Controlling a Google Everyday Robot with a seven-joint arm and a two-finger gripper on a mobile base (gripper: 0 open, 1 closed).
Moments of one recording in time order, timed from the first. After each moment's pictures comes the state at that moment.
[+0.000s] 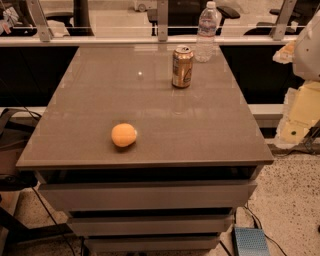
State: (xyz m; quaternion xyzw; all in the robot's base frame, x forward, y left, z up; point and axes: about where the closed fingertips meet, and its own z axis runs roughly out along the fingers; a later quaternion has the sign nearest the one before) arm 0.438 -0.217 0.976 -0.60 0.78 -0.03 0.16
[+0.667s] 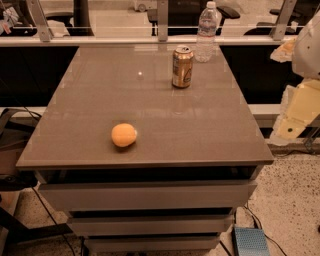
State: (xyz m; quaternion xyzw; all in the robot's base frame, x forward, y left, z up) arm 0.443 -0.213 0.977 -0.60 0.78 -0.02 0.18
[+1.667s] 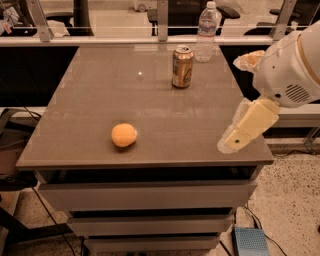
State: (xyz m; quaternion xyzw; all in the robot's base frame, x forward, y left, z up) arm 0.443 -0.130 0.966 -0.58 0.74 0.07 0.32
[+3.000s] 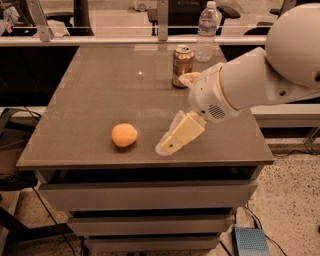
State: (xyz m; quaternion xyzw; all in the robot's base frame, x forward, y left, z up) arm 0.477 -0.030 0.915 -0.57 0.71 0.16 0.37
